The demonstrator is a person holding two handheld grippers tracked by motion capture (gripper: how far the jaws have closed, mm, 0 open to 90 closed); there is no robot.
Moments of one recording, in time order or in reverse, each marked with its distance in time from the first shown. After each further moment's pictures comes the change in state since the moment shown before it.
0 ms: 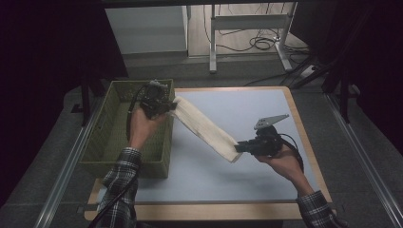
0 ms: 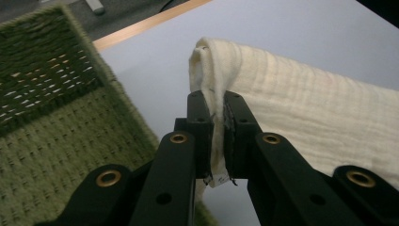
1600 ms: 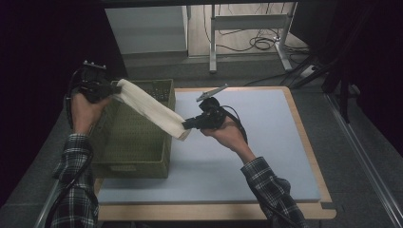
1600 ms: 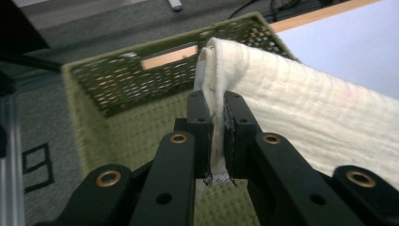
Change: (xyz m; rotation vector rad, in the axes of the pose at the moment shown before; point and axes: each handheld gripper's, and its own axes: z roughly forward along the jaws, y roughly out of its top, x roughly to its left) left arm 0.126 -0.023 -0.108 -0.020 0.200 -0.158; right arm 0.032 0.128 0.108 -0.021 0.133 -0.027
